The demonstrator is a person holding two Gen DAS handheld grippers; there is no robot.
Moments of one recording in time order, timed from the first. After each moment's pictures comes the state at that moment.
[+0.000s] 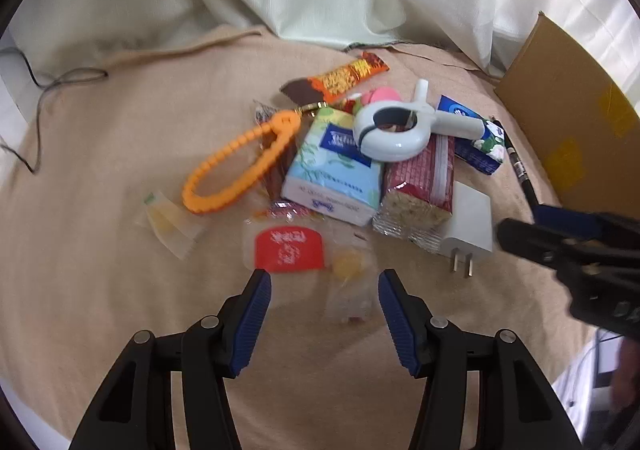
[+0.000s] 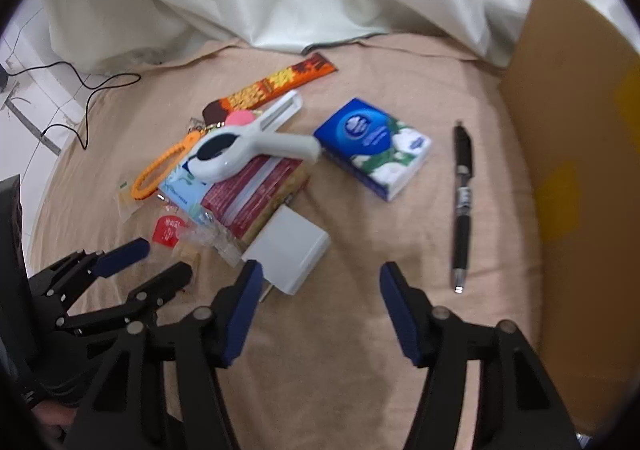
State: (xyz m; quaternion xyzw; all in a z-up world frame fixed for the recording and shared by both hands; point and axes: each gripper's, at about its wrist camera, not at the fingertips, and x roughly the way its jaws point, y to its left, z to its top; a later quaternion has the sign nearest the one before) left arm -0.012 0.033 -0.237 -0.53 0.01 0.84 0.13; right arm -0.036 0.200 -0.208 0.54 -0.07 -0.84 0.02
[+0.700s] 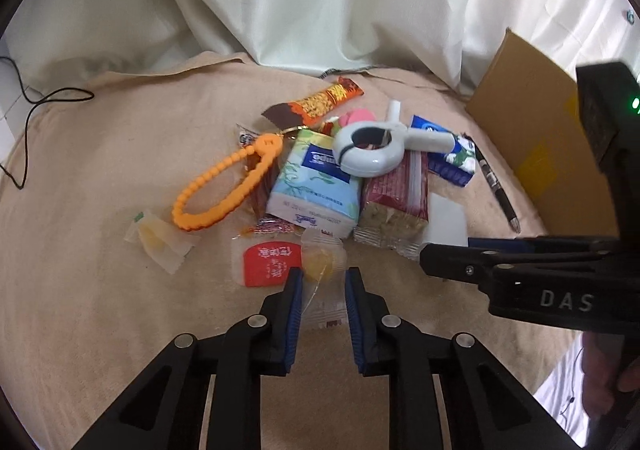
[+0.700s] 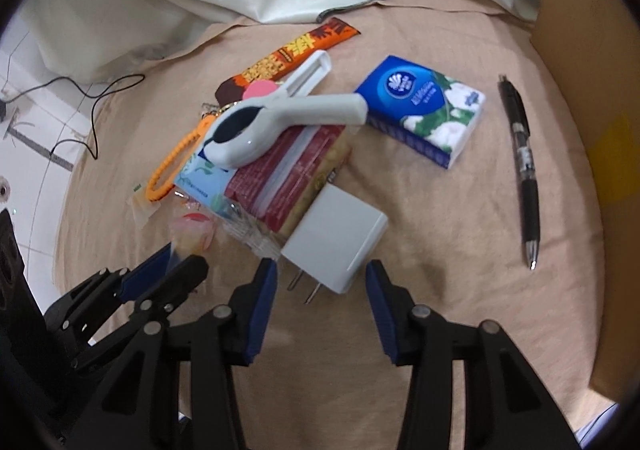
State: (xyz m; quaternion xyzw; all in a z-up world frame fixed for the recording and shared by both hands) left arm -0.001 0.020 -0.229 -0.48 -0.01 0.86 0.17; right arm -0.042 0.184 -0.227 0.57 -0.15 -0.81 0.03
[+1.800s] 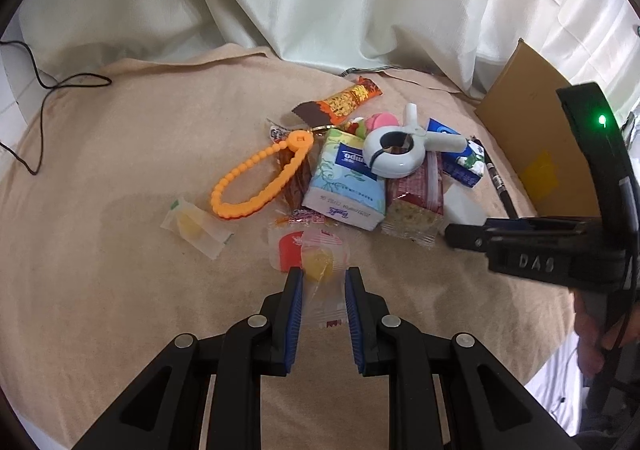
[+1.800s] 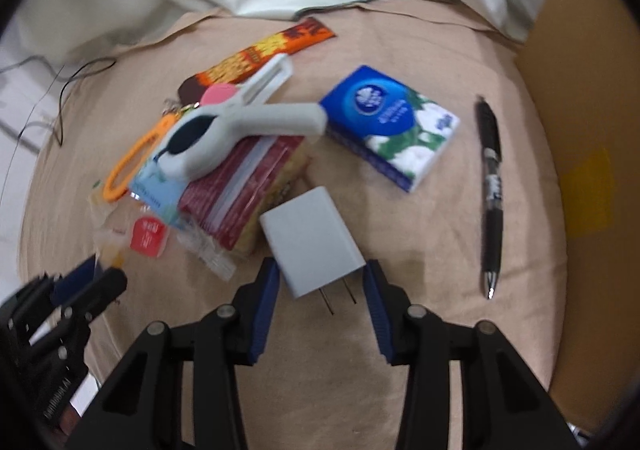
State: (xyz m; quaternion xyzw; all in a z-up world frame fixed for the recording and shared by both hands) left arm 0.000 0.003 -0.219 -0.50 -0.02 0.85 0.17; right arm -0.053 0.178 -0.228 0.58 -0.06 -0.81 -0.01
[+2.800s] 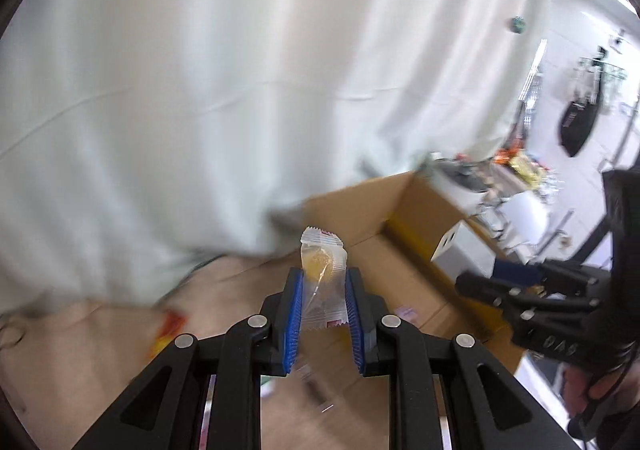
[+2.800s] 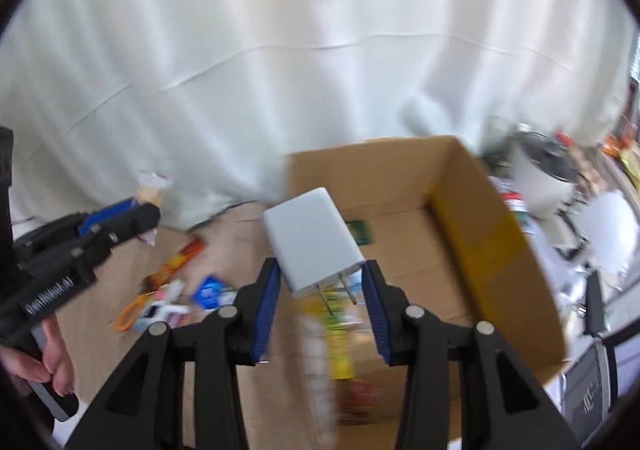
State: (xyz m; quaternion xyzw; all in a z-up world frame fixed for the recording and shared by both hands) left arm -0.072 0.226 -0.004 -0.36 0.03 0.85 0.38; right arm 0.018 0.377 -0.013 0.41 -0.11 -0.89 -0.16
